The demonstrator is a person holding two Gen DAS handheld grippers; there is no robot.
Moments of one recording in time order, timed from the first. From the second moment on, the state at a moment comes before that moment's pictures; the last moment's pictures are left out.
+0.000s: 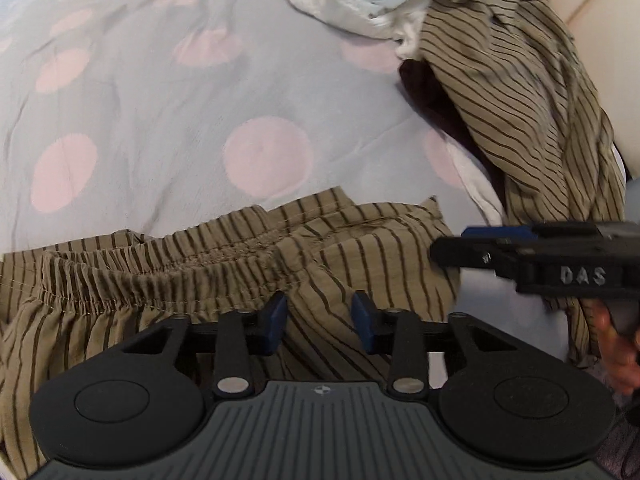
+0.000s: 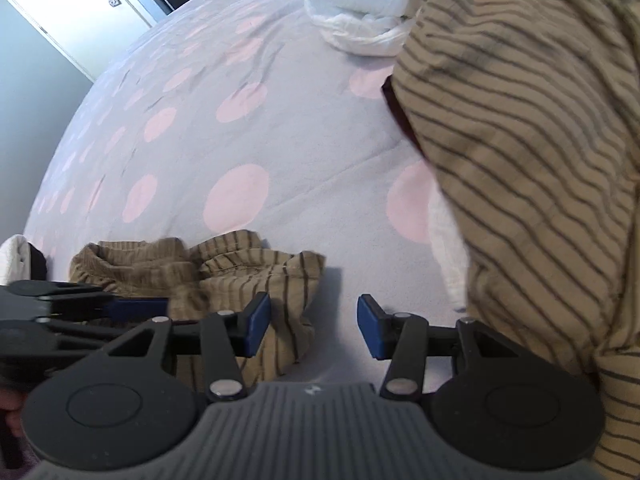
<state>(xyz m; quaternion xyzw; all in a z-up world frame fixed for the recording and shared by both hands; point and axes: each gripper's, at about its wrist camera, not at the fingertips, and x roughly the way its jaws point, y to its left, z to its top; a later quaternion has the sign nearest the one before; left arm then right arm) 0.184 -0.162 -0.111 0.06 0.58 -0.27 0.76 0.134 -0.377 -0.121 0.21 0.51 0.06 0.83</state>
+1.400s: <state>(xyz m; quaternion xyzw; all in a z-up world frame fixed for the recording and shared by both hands) 0.149 -0.079 -0.037 0.00 0.50 -0.31 0.81 0.169 -0.287 -0.120 0.25 0.55 0.13 0.79</state>
